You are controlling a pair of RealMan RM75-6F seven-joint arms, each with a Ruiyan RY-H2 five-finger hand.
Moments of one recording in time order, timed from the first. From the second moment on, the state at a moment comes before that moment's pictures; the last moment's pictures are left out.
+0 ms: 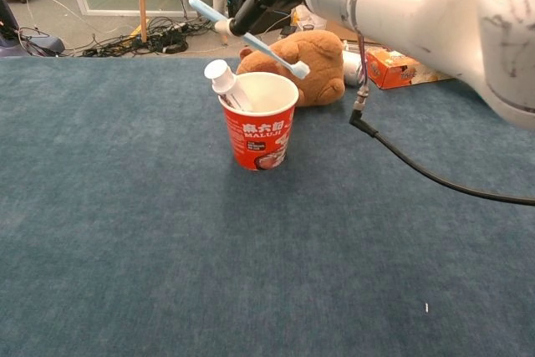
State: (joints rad) left arm -0.09 -1.00 -0.06 -1.63 1.41 1.41 -0.13; right arm 1.11 -1.62 0.43 -1.62 -0.69 1.06 -0.59
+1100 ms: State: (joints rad) left arm -0.09 -1.00 -0.05 -1.63 1.42 1.41 -0.14; right arm 1.14 -1.71 0.40 -1.42 -0.74 0.98 -0.46
